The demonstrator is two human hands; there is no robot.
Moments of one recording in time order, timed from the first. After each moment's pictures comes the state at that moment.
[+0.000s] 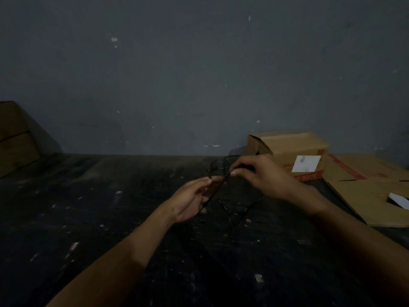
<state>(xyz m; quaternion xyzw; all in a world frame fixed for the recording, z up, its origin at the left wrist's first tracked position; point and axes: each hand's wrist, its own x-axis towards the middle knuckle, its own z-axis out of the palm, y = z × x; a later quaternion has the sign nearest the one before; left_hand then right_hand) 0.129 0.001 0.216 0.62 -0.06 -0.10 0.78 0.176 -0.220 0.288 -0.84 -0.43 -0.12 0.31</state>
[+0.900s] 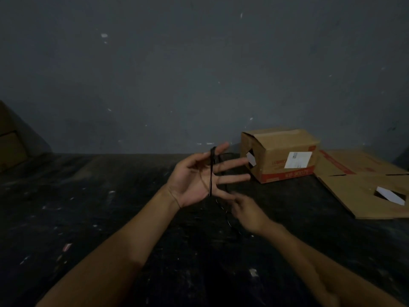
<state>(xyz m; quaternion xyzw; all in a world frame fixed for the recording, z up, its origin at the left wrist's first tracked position) 0.114 -0.030 0.276 0.43 -0.26 -0.26 0.82 0.183 -0.206 0.161 -0.85 -0.29 0.07 0.44</state>
